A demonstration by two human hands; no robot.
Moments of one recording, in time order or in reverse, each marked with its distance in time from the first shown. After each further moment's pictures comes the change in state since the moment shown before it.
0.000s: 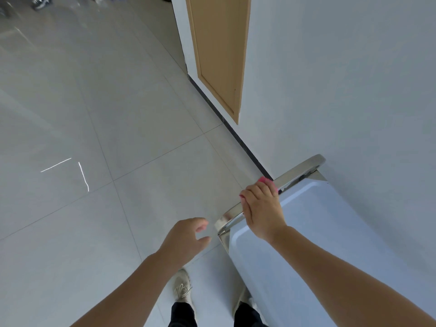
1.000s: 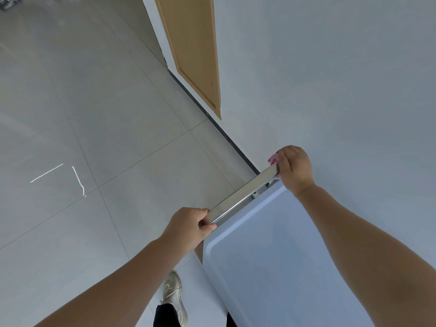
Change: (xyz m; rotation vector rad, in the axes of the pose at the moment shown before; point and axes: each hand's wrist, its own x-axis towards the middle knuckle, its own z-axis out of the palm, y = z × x) left_hand 0.073 0.076 0.028 0.095 -0.034 0.088; right_hand 0.053 0.177 -0.020 0.420 0.122 0.325
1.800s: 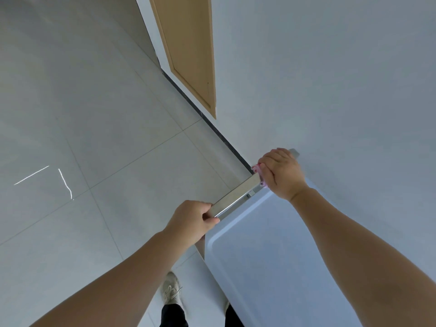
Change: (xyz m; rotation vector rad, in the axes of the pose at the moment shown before) left_hand -0.001 -0.003 -0.001 -0.077 -0.048 -0.034; right_hand -0.021 -0.019 0.008 -0.279 0.043 -0.394
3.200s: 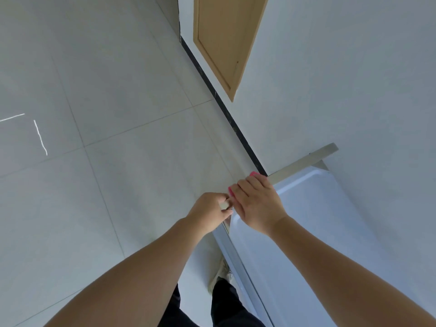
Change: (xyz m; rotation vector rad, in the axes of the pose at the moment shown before) left_hand -0.025 -0.086 0.024 -0.214 0.005 0.043; right_hand -0.041 -0.184 0.049 -0.291 -0.219 -0.311
